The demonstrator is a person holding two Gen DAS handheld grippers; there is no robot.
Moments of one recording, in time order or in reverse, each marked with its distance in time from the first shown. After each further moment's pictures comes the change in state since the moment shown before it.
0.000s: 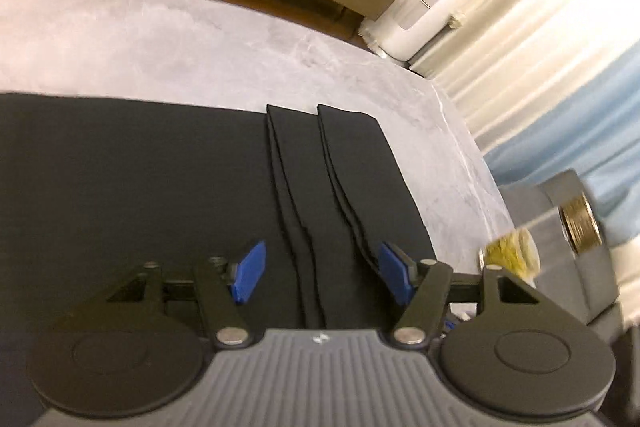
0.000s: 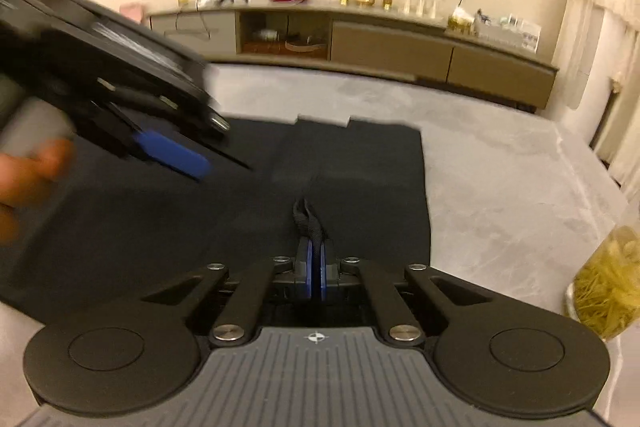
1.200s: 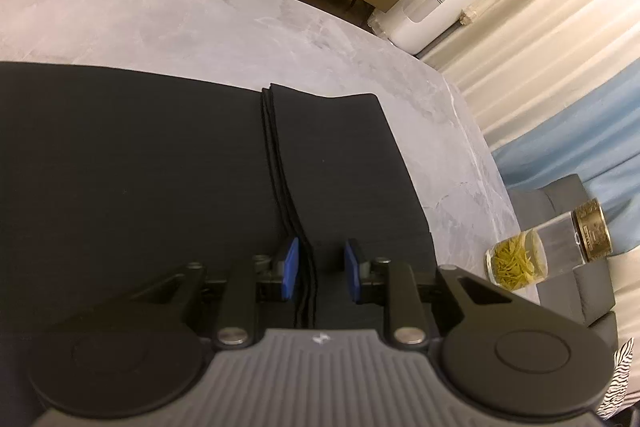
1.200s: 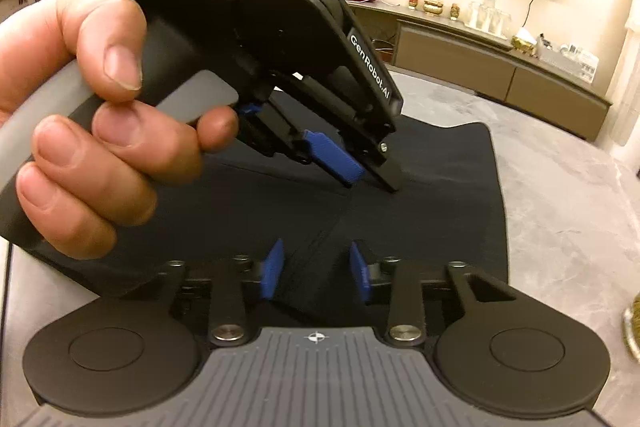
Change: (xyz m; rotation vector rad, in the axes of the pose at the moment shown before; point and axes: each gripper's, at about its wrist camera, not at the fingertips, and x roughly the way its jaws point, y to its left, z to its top) left arm 0.018 -0.003 0.004 0.003 0.047 0.031; right arm 0.011 0.057 -0.005 -0.144 0.032 0.081
